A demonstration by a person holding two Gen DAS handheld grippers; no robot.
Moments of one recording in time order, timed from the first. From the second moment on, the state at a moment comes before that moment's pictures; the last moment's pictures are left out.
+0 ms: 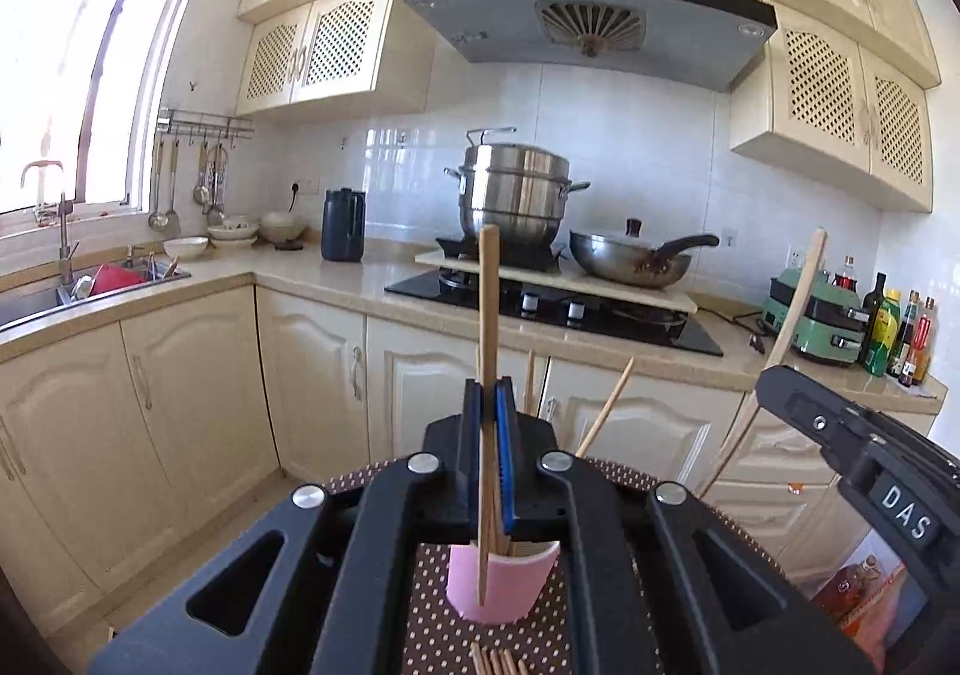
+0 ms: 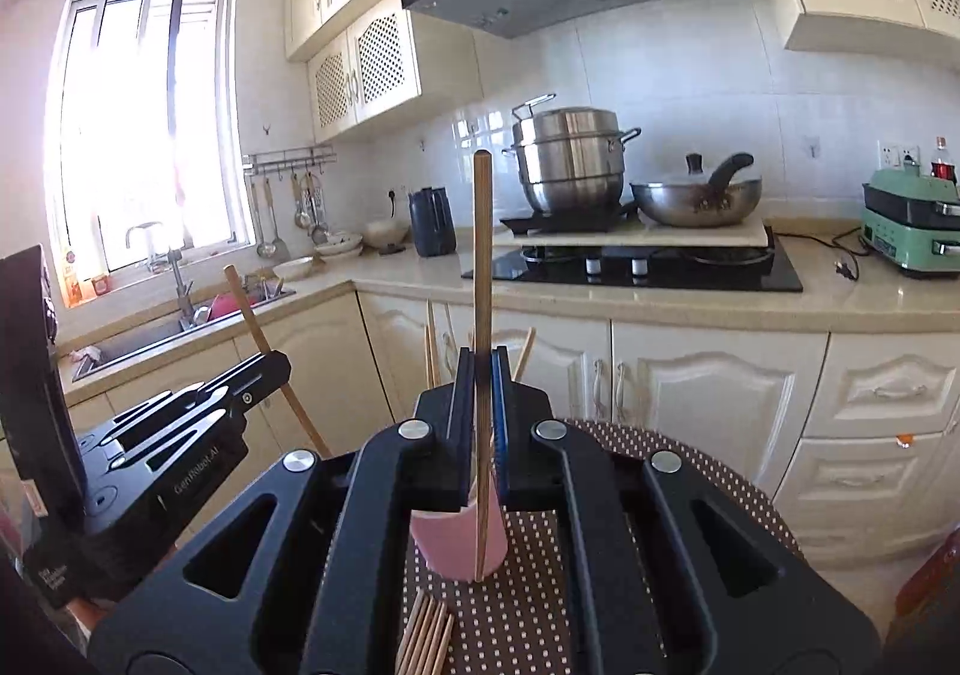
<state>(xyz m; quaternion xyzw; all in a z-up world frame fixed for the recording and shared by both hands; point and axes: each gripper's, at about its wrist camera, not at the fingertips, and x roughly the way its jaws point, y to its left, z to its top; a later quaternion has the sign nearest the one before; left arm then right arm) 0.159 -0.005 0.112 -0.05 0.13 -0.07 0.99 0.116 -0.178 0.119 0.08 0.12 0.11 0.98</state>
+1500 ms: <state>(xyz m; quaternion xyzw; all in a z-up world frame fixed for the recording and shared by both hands) 0.224 -0.012 0.058 -0.04 0.20 -0.04 0.98 0.208 -0.143 0.072 0.09 0.22 0.12 0.96</state>
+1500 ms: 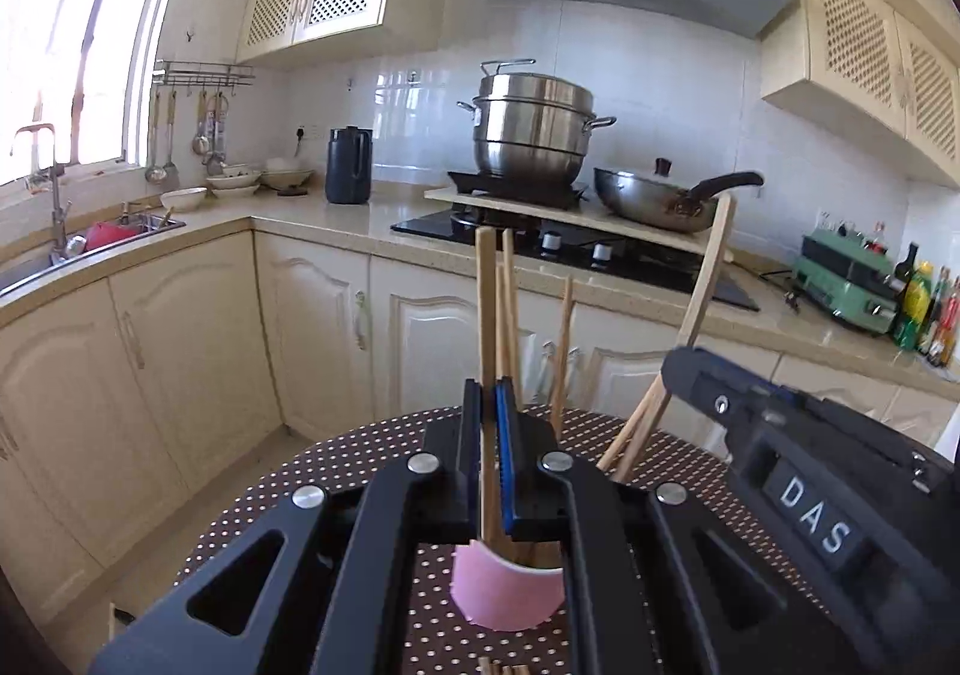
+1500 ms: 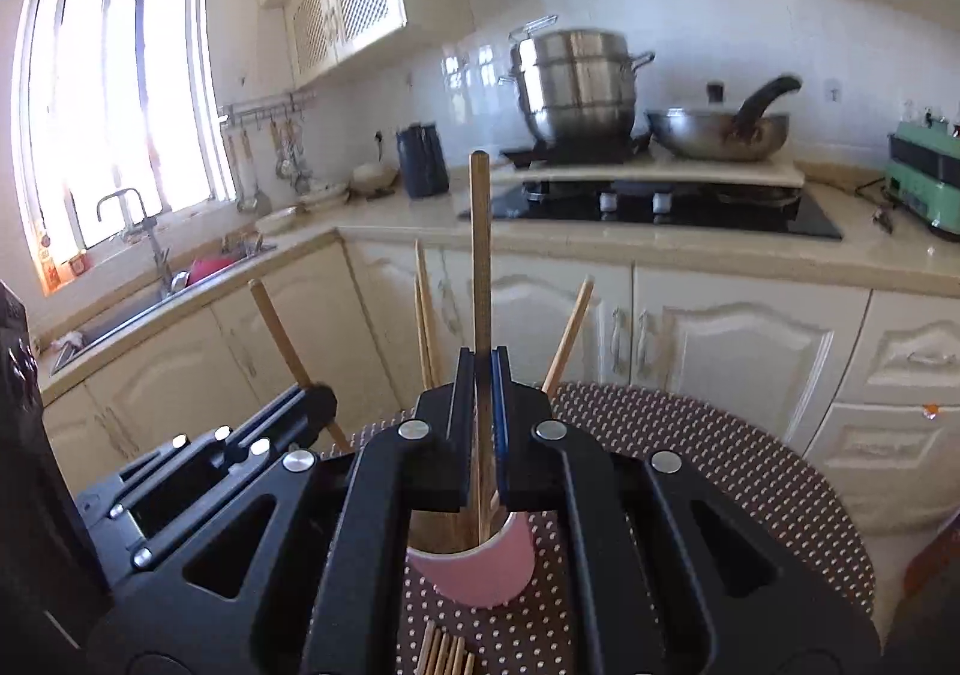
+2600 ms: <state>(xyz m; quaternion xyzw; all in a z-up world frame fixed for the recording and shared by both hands) 0.195 0.004 0.011 -0.02 0.19 -0.05 0.98 0.196 -0.158 0.018 0.08 0.29 0.13 0.94</state>
